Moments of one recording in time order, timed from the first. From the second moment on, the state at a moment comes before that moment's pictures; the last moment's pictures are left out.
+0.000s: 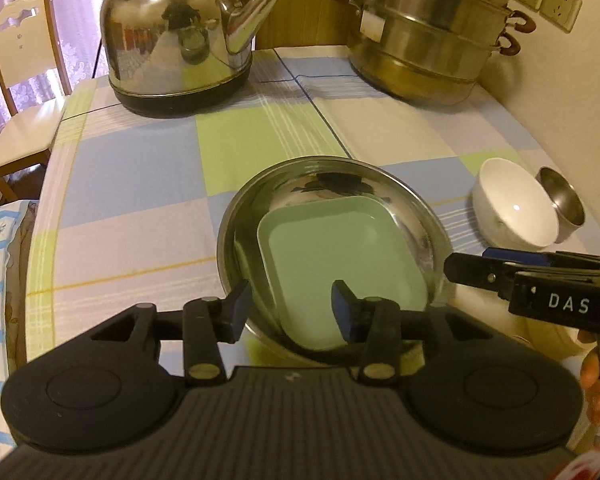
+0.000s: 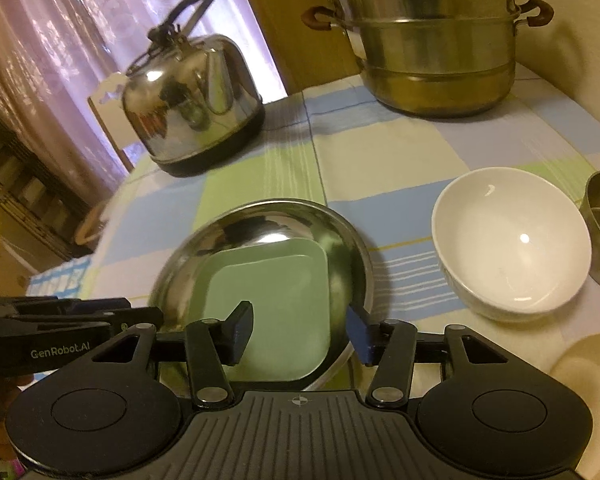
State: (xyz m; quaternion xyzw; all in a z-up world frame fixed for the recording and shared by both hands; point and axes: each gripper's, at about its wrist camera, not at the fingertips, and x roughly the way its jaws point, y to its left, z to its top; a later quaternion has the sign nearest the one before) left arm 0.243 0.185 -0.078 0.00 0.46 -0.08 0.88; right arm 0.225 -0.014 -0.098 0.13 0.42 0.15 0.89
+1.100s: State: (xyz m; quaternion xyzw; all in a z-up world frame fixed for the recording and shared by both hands) left arm 0.069 0.079 -0.044 -0.05 0.47 -0.03 0.88; right arm 0.079 -0.104 -0.066 0.07 0.46 0.20 0.86
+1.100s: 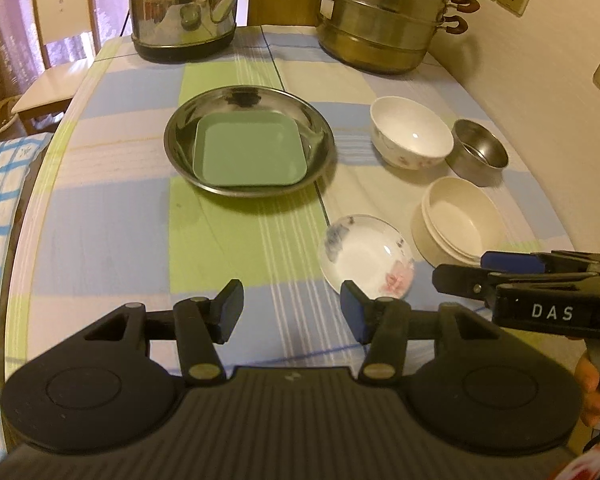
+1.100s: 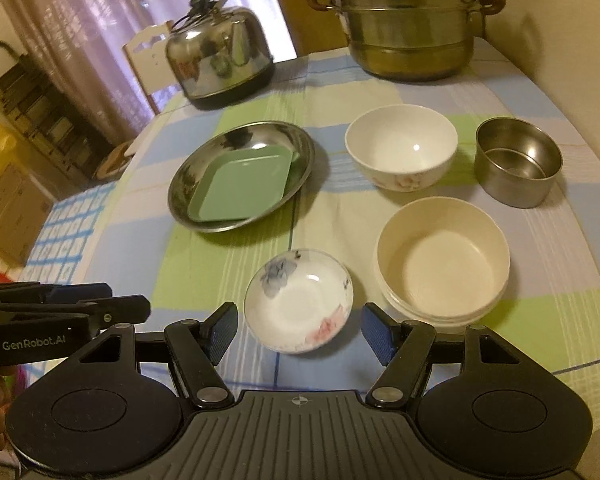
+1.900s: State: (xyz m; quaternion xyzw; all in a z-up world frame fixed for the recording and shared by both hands) left arm -0.011 0.001 -0.029 -0.06 0.46 0.05 0.89; right arm 0.022 -0.158 -0.054 0.05 0.44 0.27 0.86
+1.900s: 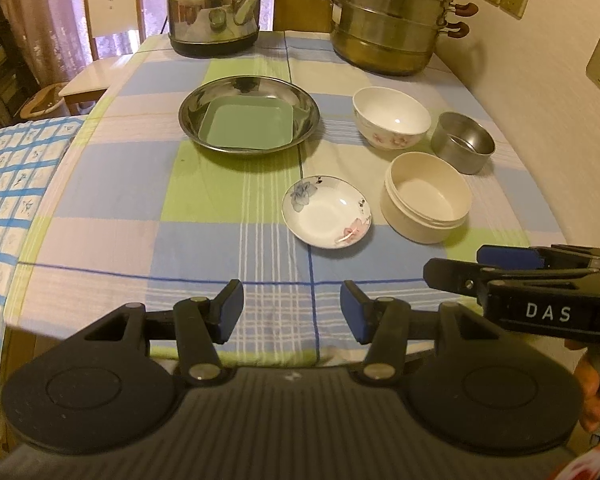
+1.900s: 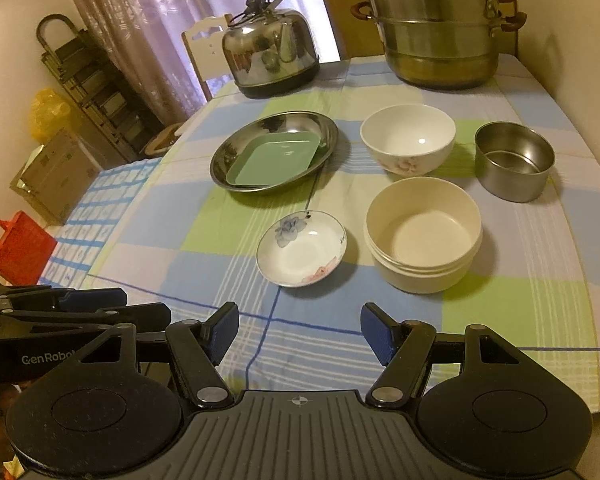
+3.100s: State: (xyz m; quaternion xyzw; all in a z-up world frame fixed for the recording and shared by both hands) left arm 0.082 0.054 -0.078 -0.02 0.49 -0.05 0.87; right arm 0.079 -0.120 -0.091 0.10 0.48 0.18 0.85
